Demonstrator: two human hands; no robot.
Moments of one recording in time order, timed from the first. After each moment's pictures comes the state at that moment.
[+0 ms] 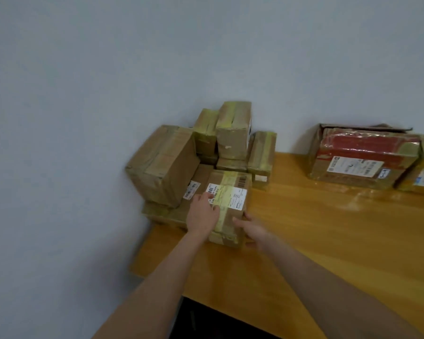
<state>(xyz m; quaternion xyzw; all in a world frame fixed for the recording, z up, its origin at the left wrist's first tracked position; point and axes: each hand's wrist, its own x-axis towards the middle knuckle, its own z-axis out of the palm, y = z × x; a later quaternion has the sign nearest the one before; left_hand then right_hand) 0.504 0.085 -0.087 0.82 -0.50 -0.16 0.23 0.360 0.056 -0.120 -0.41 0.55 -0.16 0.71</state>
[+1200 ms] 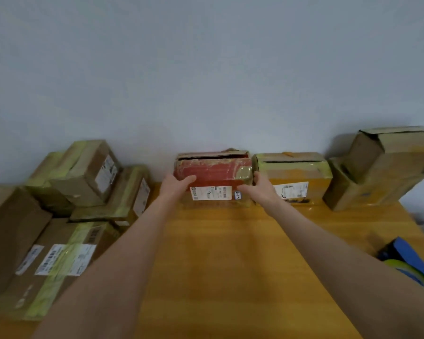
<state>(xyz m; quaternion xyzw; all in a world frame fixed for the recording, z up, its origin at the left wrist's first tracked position) 0.215 -0.157 -0.043 0.74 -0.43 -0.37 0.35 -0.009 -0.150 -0.057 -0.50 0.66 -0.32 0.46</state>
